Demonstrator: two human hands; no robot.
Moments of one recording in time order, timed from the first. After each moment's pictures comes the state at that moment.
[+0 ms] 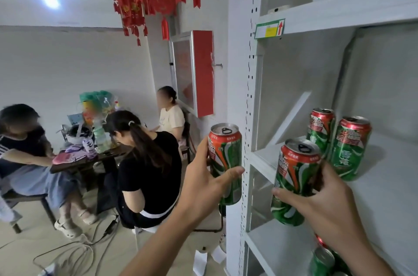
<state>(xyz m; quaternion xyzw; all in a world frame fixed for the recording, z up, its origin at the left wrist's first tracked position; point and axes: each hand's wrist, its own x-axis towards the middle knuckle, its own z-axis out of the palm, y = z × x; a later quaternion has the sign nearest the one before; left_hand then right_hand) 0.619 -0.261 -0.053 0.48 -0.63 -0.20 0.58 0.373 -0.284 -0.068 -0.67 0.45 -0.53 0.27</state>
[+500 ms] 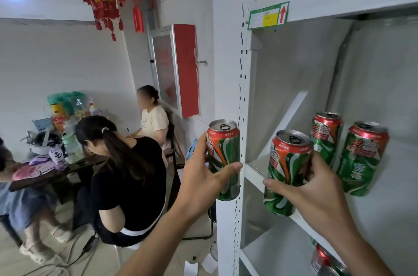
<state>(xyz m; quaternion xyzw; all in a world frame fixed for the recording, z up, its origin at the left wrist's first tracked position) 0.631 -0.362 -0.053 0.46 -0.64 -0.23 0.58 0.396 -0.373 -0.067 -0.65 0.47 -0.54 0.25</state>
